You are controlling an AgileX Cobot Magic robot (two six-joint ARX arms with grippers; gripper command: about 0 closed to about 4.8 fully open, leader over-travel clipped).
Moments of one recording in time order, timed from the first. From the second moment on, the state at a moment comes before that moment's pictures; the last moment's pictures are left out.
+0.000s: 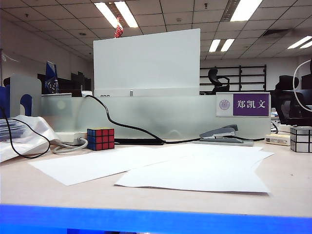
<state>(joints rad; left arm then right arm) -0.05 0.47 0.84 0.99 1.02 0.12 1.19 1.56 1.24 1.04 -0.22 1.79</state>
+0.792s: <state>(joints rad) -0.05 0.56 0.84 0.48 0.87 0.14 0.65 1.56 1.24 1.39 -0.47 1.29</state>
